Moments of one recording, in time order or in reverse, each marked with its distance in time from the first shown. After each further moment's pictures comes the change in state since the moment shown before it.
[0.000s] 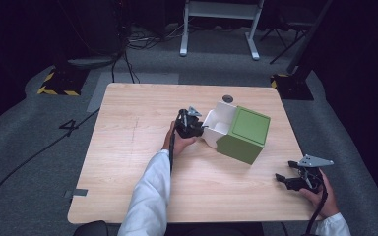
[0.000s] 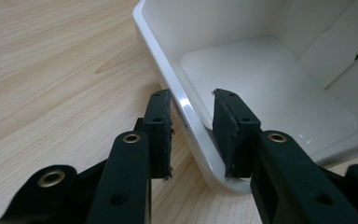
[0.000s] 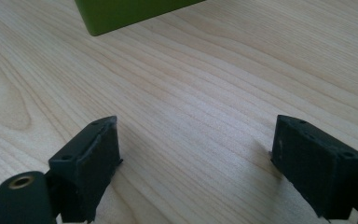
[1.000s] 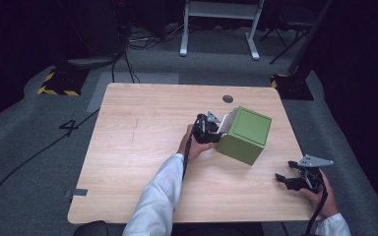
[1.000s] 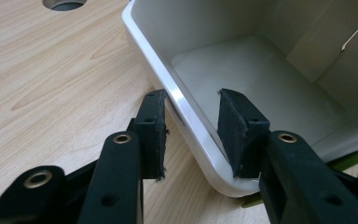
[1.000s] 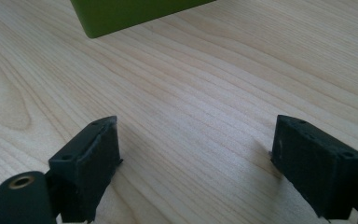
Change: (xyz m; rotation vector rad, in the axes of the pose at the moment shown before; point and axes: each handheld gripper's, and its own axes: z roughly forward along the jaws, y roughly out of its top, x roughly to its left) left arm -0.048 0.015 0.021 0.014 -0.036 0.069; right arm 0.000 0.000 0.000 0.000 0.001 0.000
